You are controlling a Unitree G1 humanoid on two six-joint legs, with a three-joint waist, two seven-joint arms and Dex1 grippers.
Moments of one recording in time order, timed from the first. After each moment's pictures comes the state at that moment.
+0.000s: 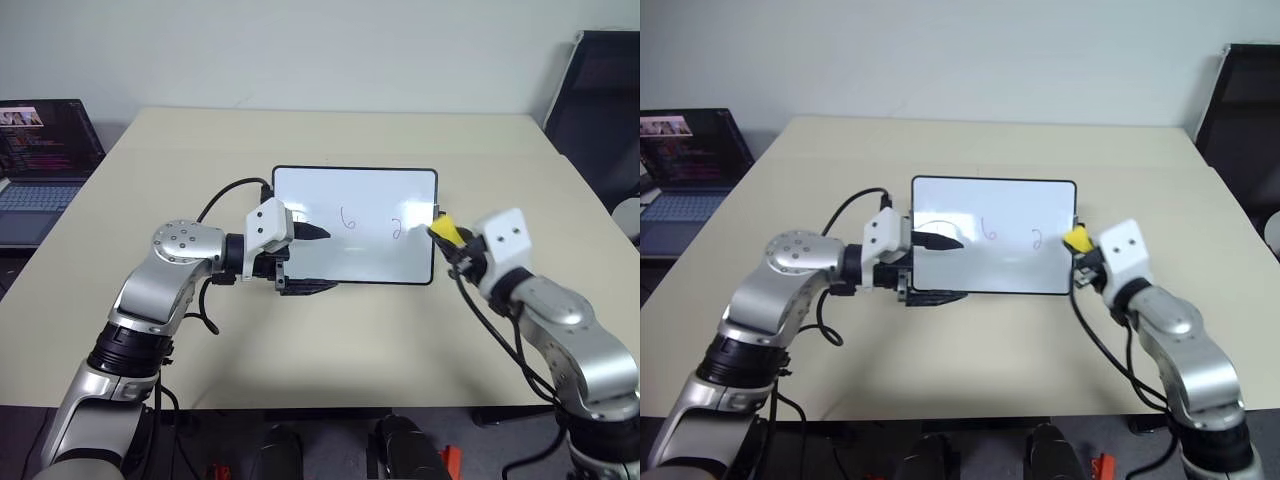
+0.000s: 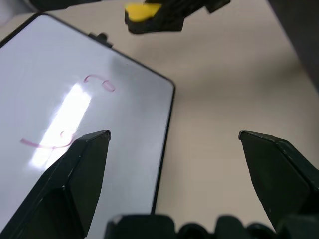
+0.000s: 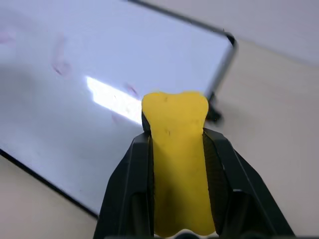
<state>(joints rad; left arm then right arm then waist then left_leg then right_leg) -0.59 0.68 -0.16 -0.08 -0.30 0.37 -1.16 -0.32 -0.50 0.03 -0.56 0.23 0.80 0.28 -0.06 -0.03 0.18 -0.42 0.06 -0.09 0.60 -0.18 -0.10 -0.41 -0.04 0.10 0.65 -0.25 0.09</state>
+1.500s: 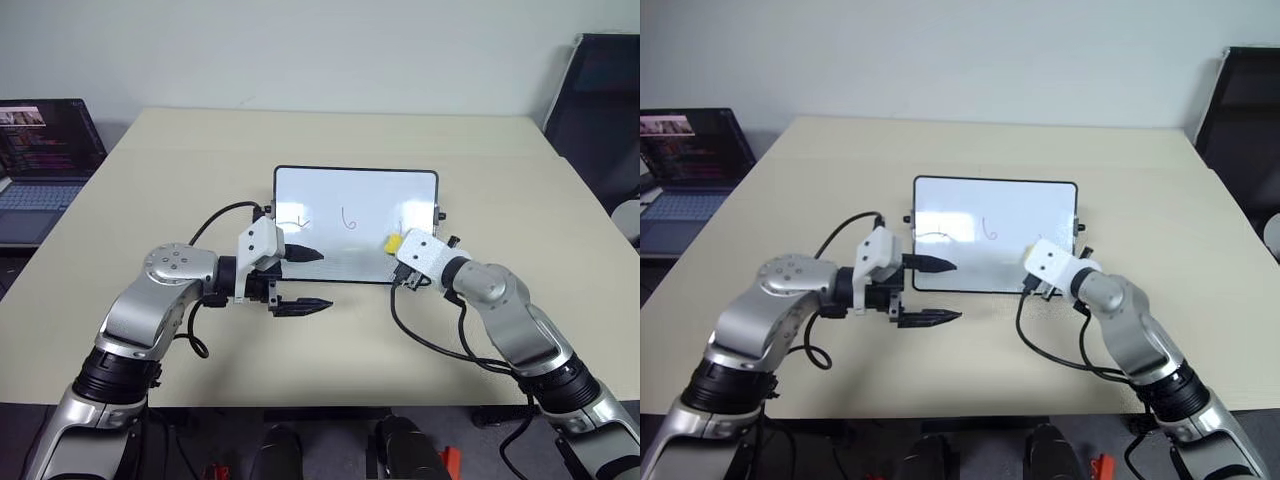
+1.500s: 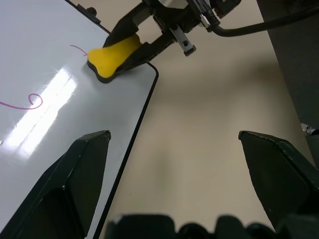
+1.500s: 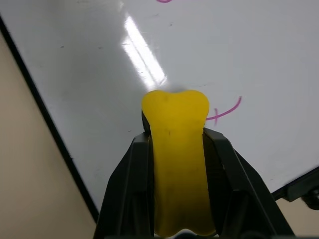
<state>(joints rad) -0.46 0.71 -0.12 -0.19 -0.39 0.45 -1.17 -0.47 -0.54 0.38 -0.27 -0.26 0.64 0.53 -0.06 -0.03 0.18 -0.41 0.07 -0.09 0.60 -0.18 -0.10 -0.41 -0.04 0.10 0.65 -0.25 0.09</state>
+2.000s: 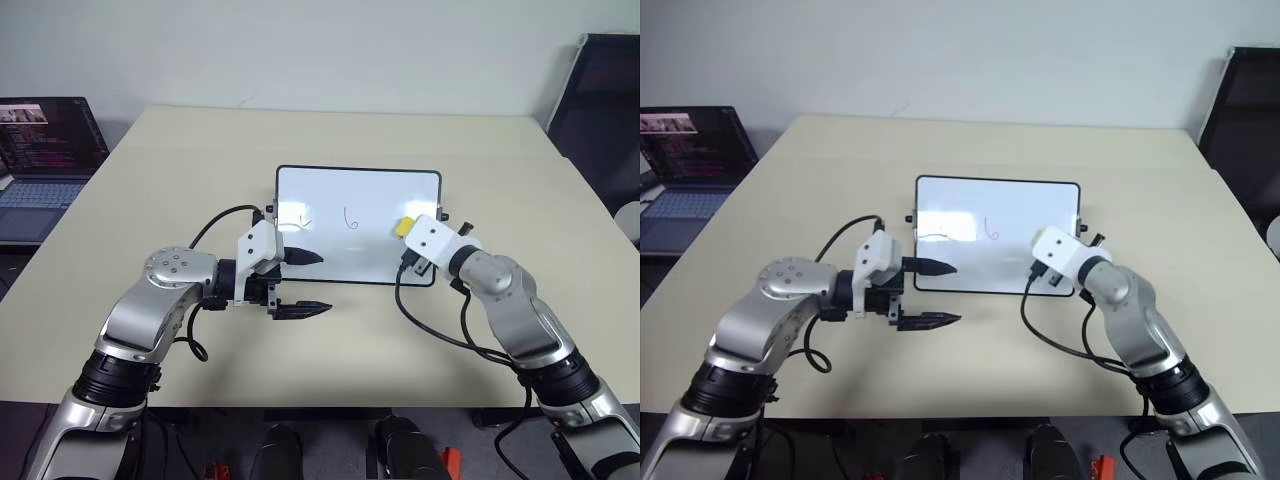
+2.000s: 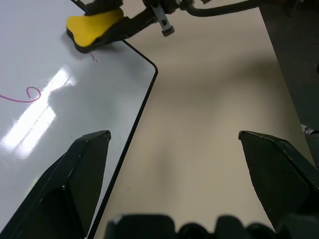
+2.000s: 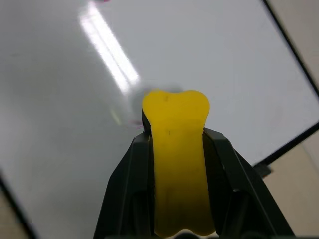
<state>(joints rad) -0.45 0.71 -0.12 -0.18 -0.40 0.44 -1.18 -0.47 -0.54 0.34 -0.27 -0.31 0.63 0.55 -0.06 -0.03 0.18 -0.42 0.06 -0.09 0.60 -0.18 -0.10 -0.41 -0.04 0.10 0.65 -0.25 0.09</state>
